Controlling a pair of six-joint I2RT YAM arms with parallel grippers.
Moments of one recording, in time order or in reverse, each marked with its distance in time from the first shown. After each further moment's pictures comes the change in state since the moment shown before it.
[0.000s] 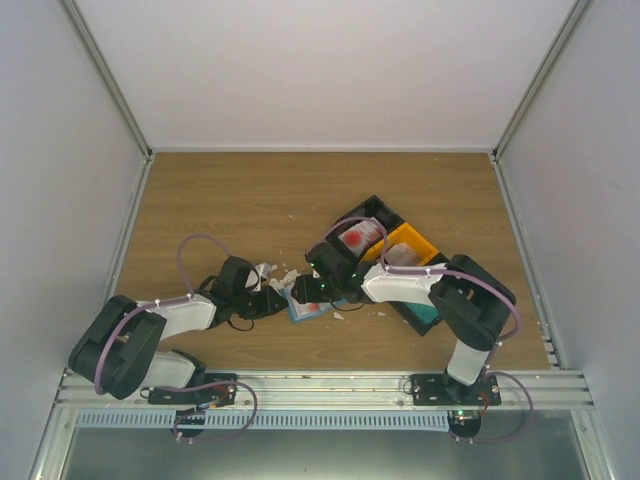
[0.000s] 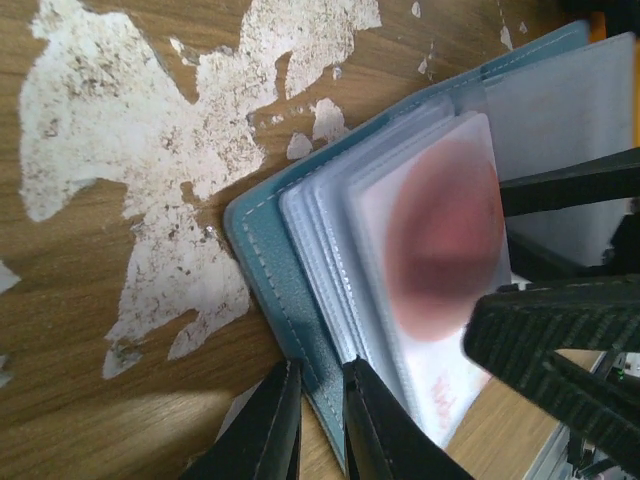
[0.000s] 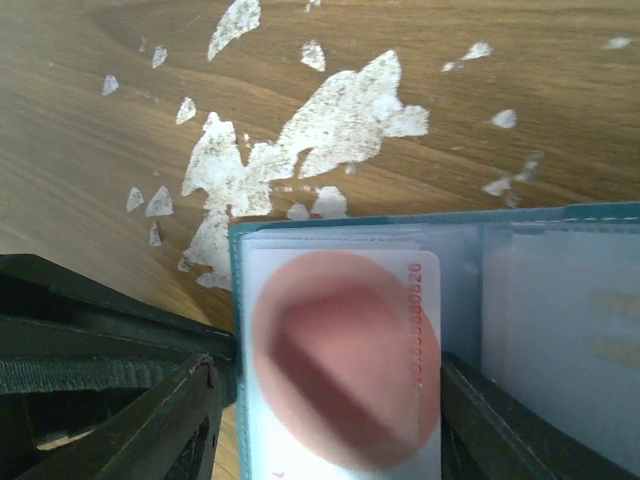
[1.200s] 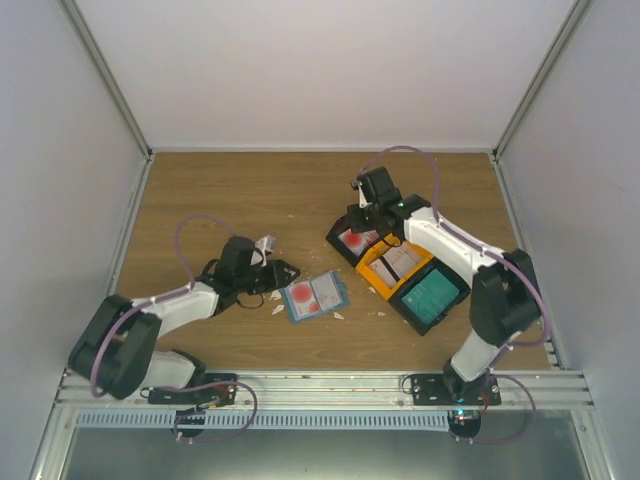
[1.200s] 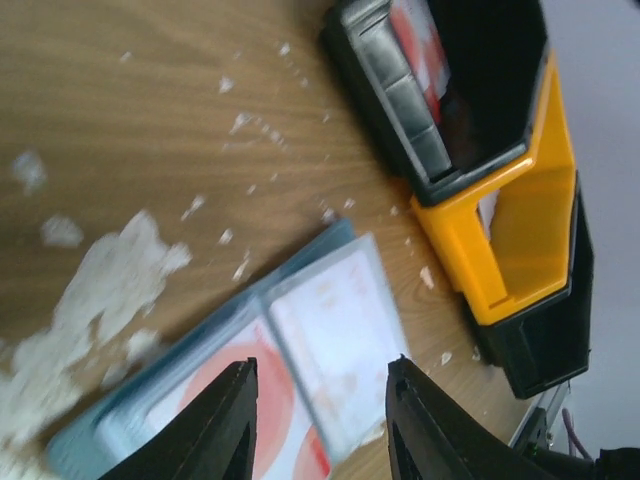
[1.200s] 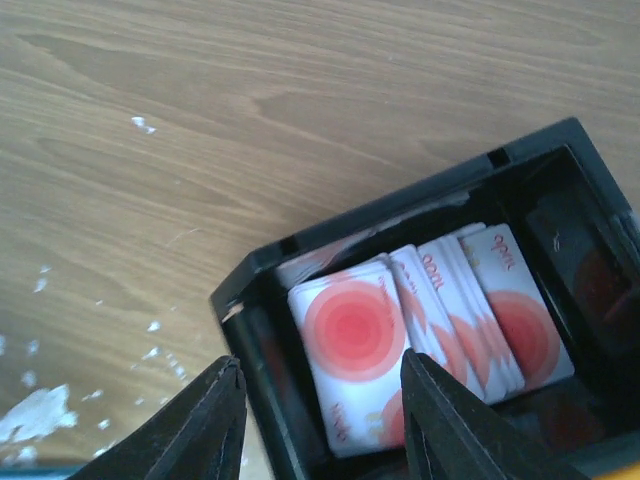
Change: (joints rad) left arm -0.007 -0.053 0.110 0.061 -0.048 -0.068; right arm -0.389 -0.138 0.338 -0.458 0.229 -0.522
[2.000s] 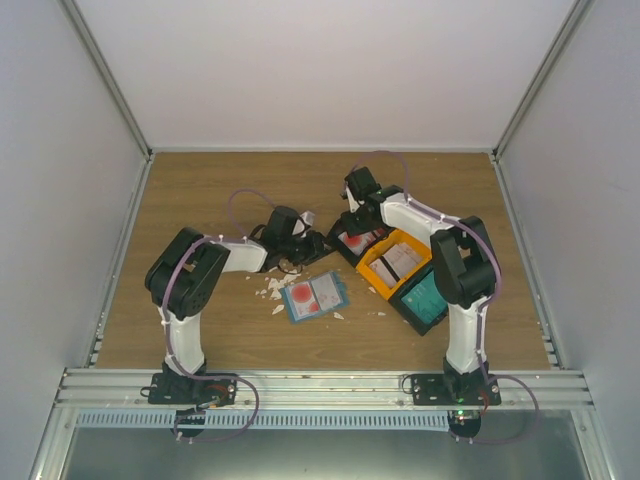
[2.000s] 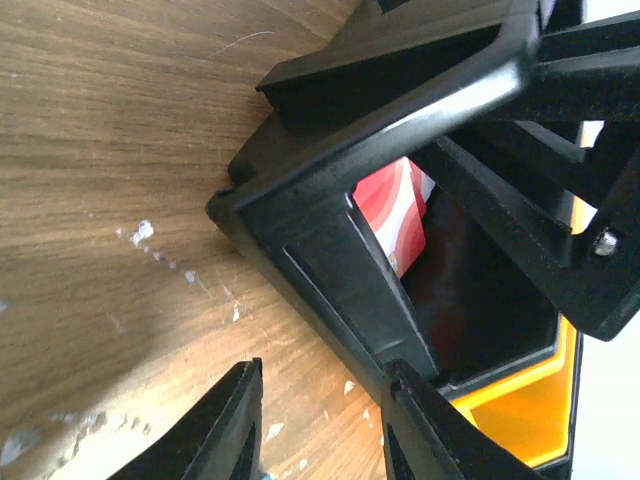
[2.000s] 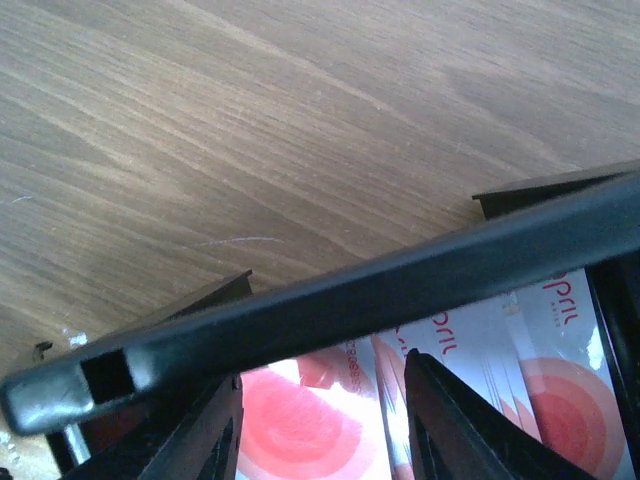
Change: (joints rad) left arm -0.083 0.609 0.492 0.121 0.061 -0.127; right arm -0.053 0.374 0.216 -0.096 -0.022 -0.153
